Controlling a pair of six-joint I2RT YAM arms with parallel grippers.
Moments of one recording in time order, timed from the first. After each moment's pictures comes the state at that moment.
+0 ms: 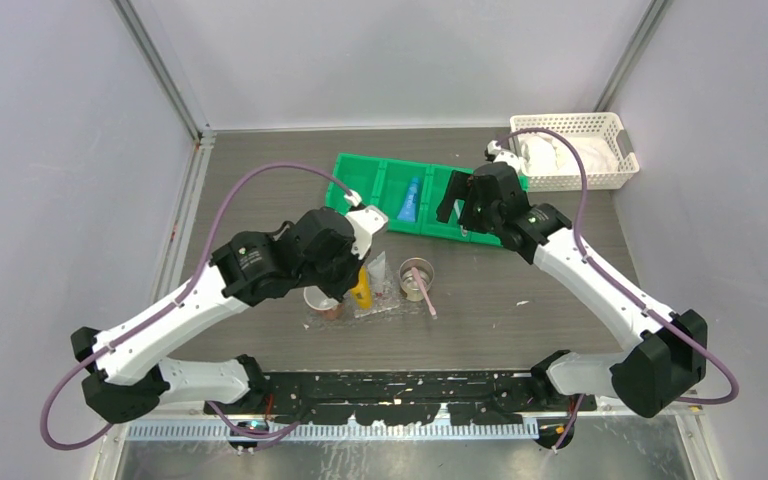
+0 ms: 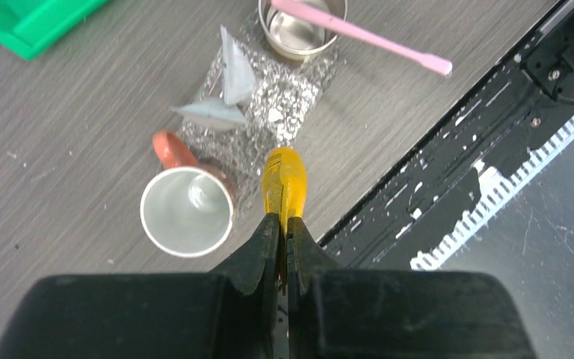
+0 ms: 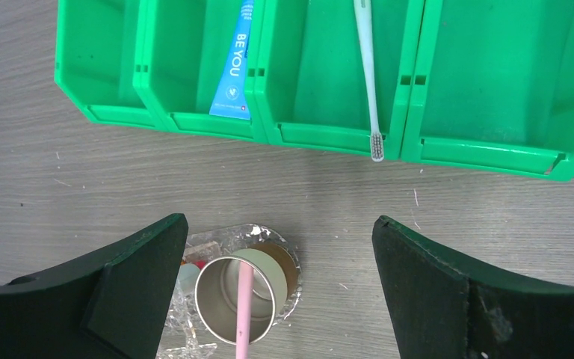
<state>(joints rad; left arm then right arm) -1.03 1.16 1.41 -1.10 -0.12 -0.20 0.52 1.27 1.13 -0.52 0.21 0.62</state>
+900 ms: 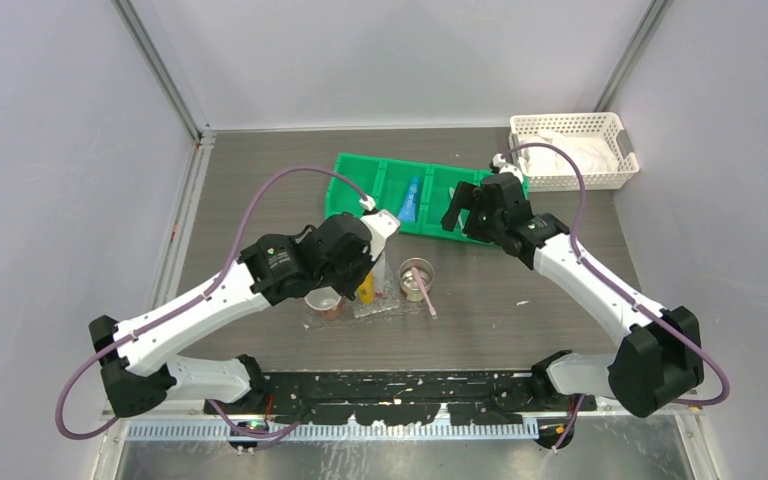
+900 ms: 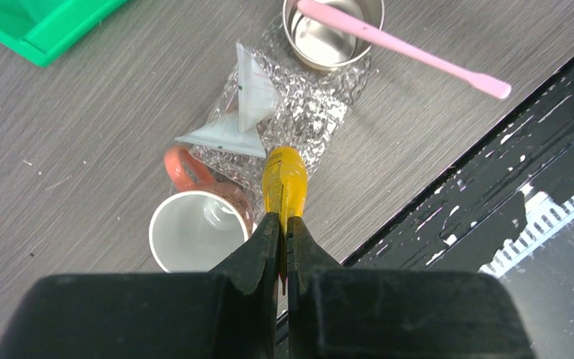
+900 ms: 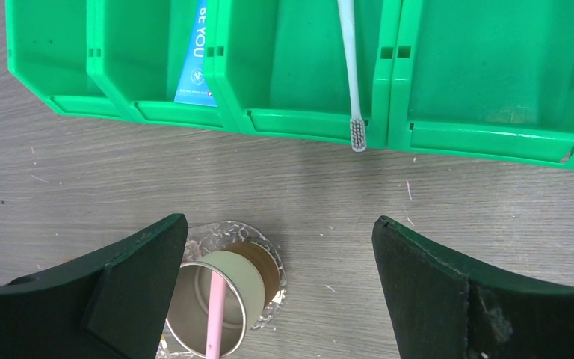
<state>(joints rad) -1.03 1.21 1.30 -0.94 -0.19 -0.16 0.44 1.27 0.99 -0.42 0.12 0.62</state>
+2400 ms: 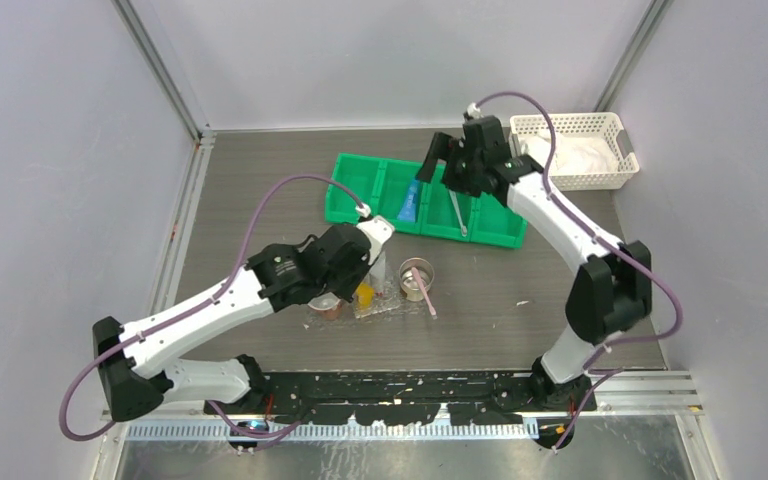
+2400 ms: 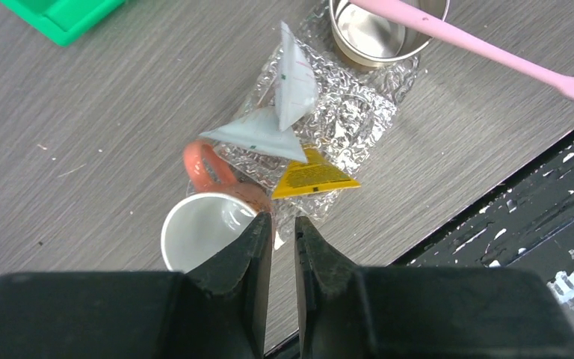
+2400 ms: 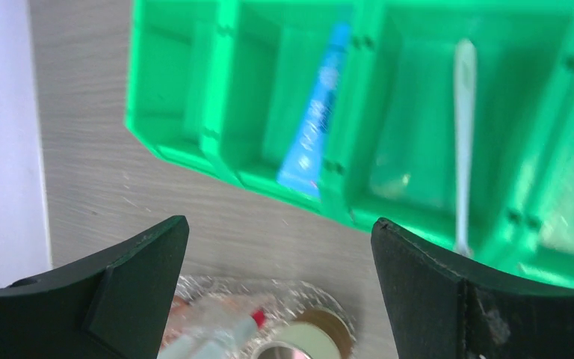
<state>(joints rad) -1.01 1.19 1.15 -0.83 -0.26 -0.16 0.40 1.61 1.37 -0.46 -0.07 0.59</state>
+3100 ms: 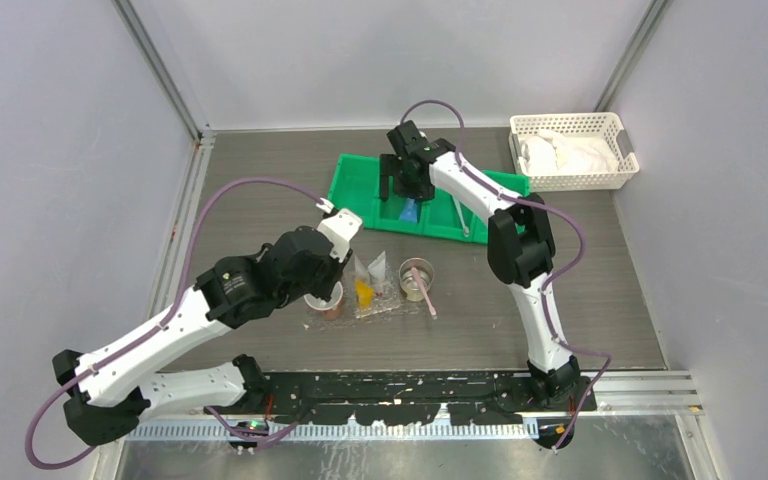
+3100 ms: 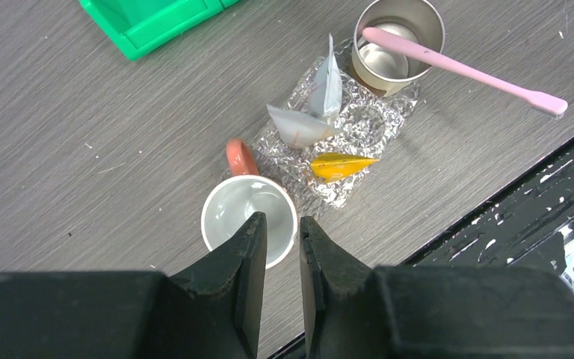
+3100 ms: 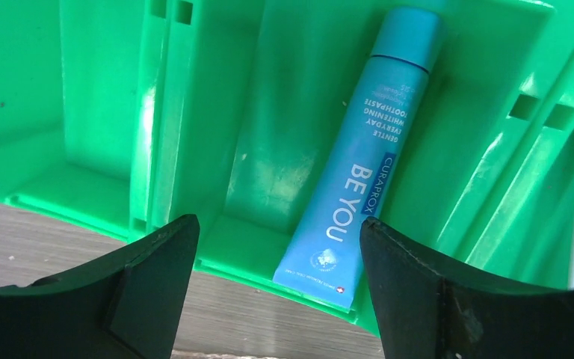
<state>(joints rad) -1.00 0.99 1.15 -0.87 -0.32 -0.17 0.54 2.27 2.04 -0.78 0.06 0.49</state>
